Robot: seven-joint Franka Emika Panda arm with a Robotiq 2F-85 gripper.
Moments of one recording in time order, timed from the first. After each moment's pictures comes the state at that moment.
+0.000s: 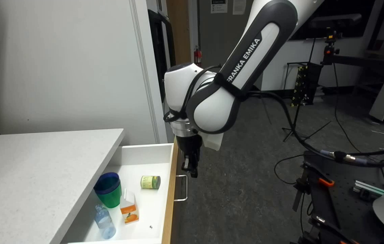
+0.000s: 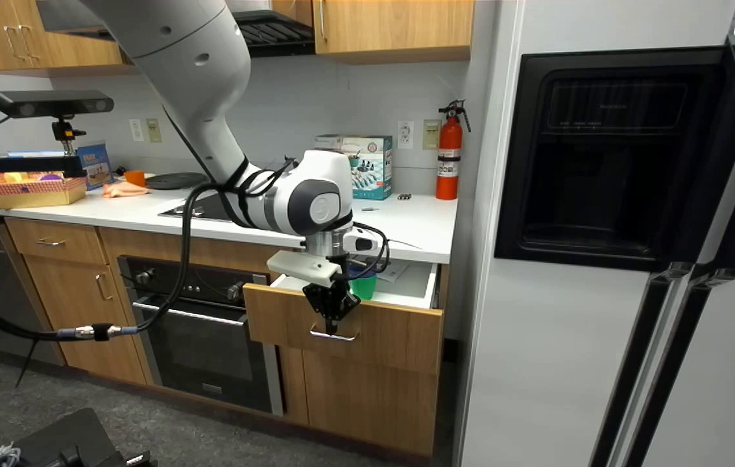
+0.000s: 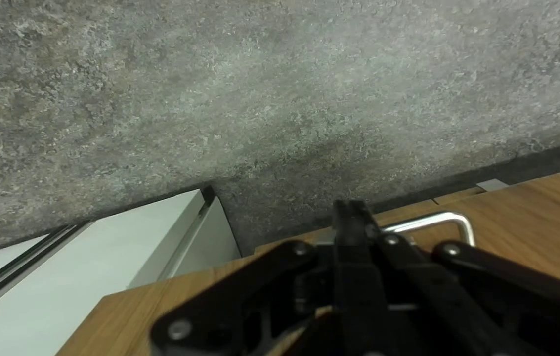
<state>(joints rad) 0.06 0.45 0.04 -2.10 -0.09 2.51 0.04</state>
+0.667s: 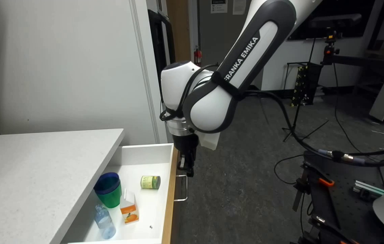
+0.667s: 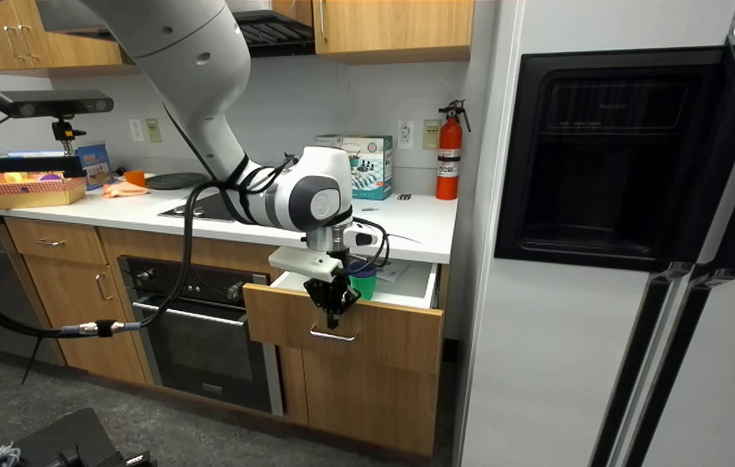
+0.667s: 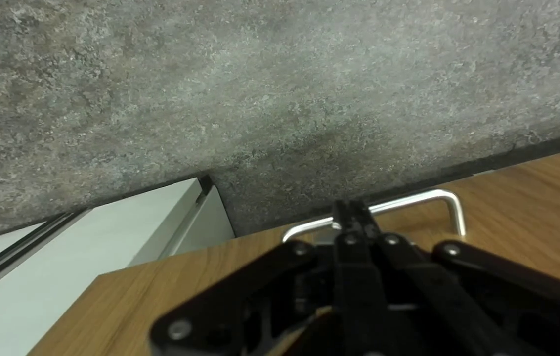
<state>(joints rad) 0.07 0.46 0.04 -2.08 -0.09 2.51 0.04</state>
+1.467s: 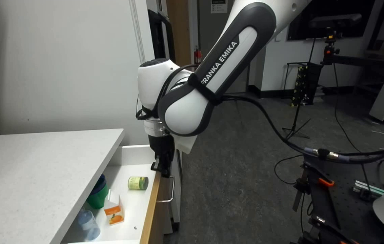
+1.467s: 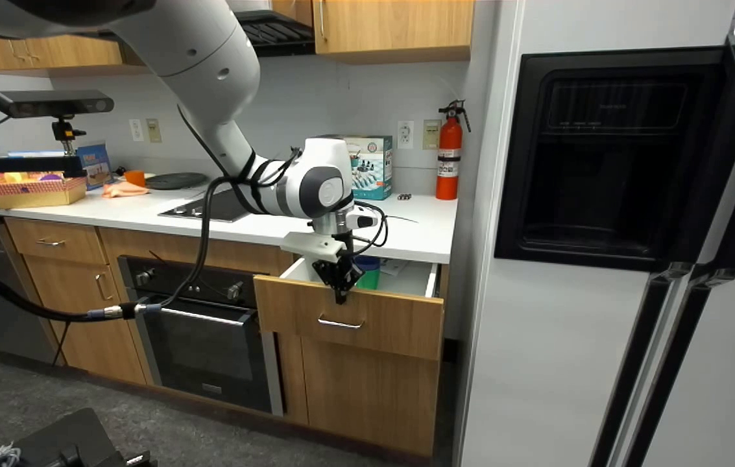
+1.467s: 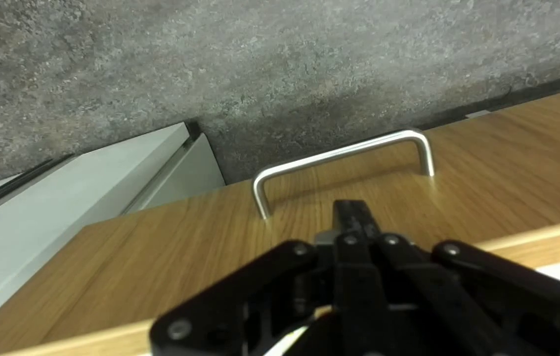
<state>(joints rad) 0.13 0.56 0.04 -1.89 -0.10 2.50 0.10</state>
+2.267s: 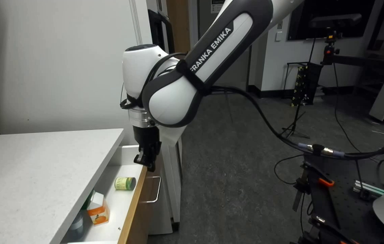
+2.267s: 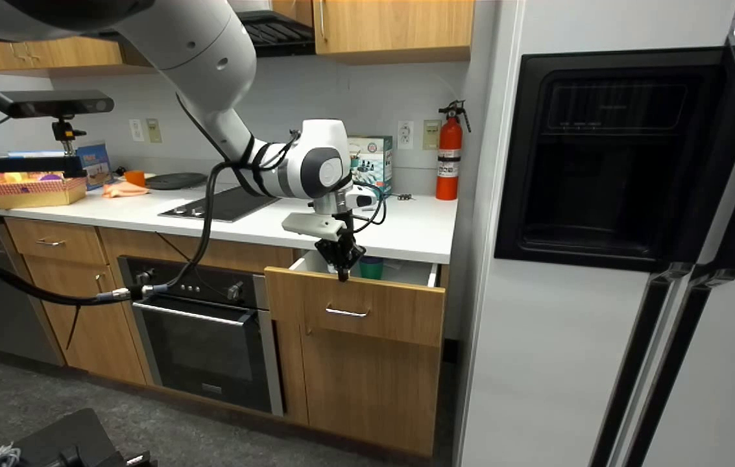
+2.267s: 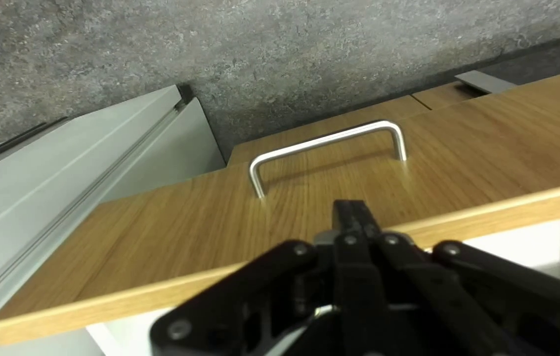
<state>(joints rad) 0.16 0.56 0.04 -1.79 -0.10 2.48 0.13</state>
